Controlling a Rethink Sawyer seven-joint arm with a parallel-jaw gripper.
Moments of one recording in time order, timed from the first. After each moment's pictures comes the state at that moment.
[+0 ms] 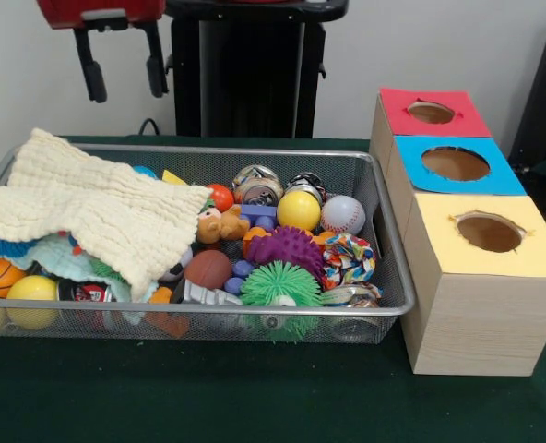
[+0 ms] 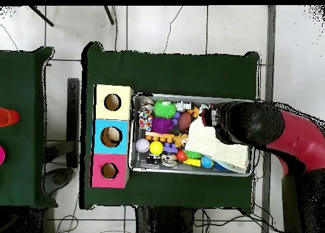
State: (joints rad) arm -0.74 -0.87 0.38 1.62 -0.19 0.84 1.33
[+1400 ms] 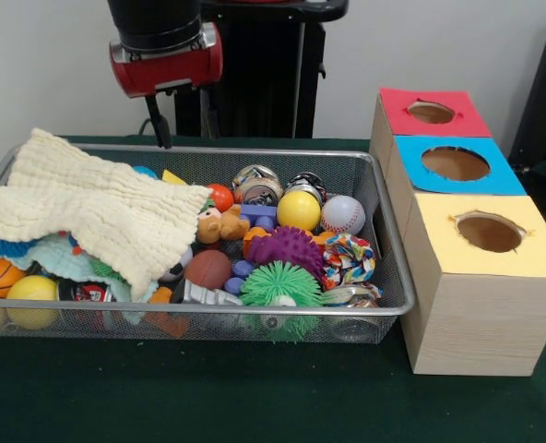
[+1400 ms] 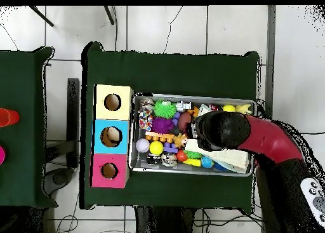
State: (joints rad) arm -0.70 -0.75 0.38 1.68 -0.24 0.83 1.33
